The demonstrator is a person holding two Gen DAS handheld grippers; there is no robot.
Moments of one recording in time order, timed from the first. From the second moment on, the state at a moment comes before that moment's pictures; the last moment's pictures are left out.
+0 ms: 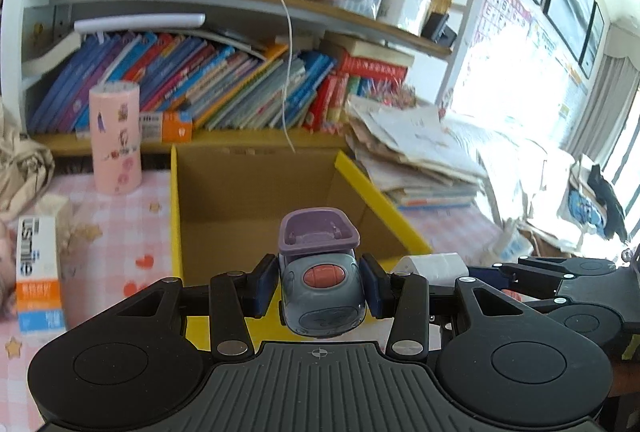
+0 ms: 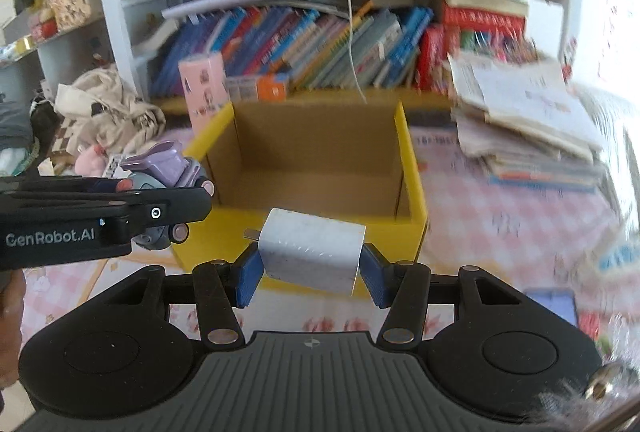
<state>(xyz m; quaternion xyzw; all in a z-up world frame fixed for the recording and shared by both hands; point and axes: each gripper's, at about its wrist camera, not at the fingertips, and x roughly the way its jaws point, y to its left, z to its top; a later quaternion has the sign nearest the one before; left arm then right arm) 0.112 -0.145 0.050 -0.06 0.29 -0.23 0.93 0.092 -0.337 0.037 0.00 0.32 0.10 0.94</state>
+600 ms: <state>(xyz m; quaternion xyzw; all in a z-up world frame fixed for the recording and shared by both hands) 0.208 -0.177 0.034 0.01 0.34 -0.19 0.92 0.213 -0.316 0.005 -0.13 0.37 0.20 0.90</state>
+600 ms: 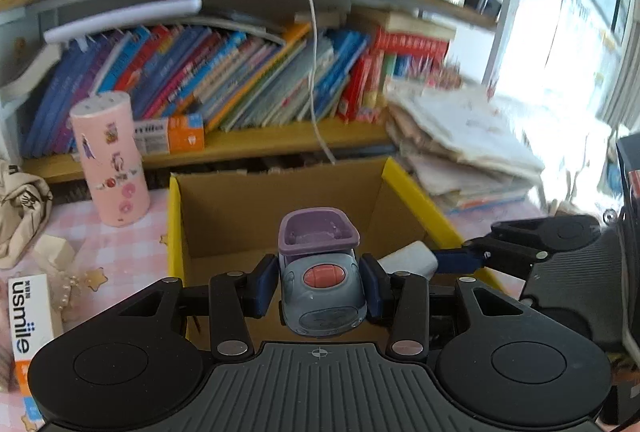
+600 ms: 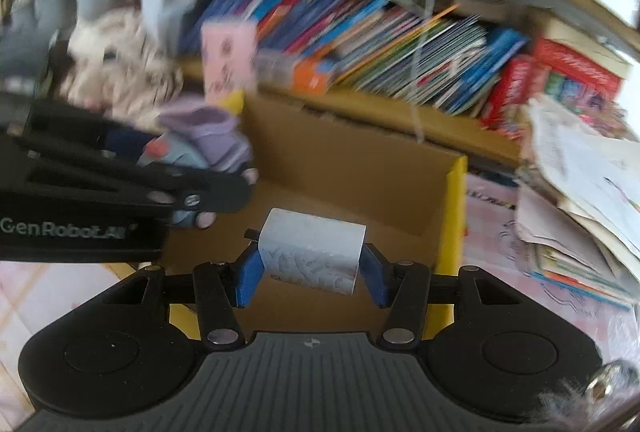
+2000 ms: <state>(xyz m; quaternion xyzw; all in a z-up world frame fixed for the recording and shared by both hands) 0.289 -0.208 -0.013 0.10 0.46 -0.22 0.86 0.199 -0.326 -0.016 -0.05 0.32 0.00 0.95</state>
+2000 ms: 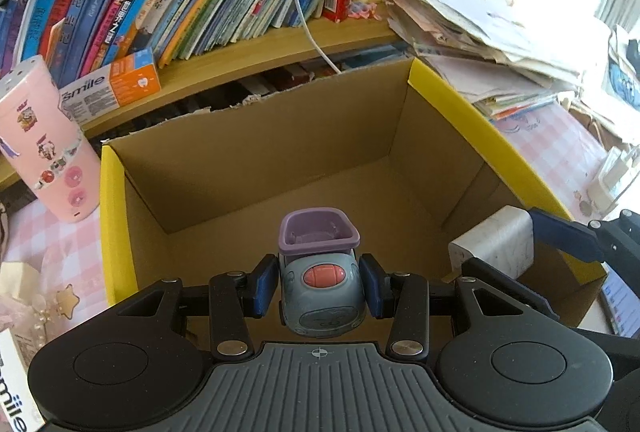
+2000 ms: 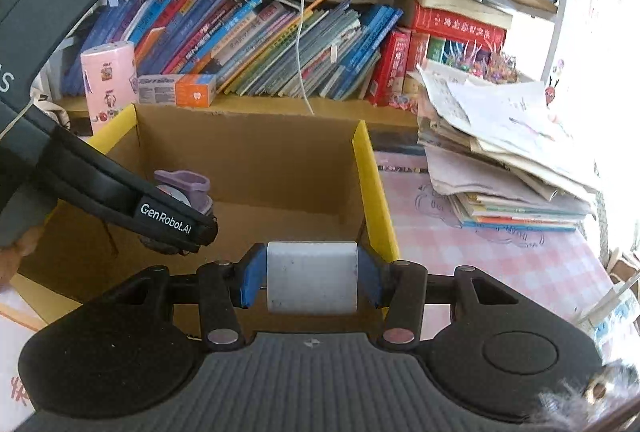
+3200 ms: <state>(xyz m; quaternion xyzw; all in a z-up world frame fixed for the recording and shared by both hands) 0.297 -0.187 -0.021 0.01 0.46 -0.20 0.86 0.255 -0.312 -0.022 -0.17 0.41 0.14 0.88</state>
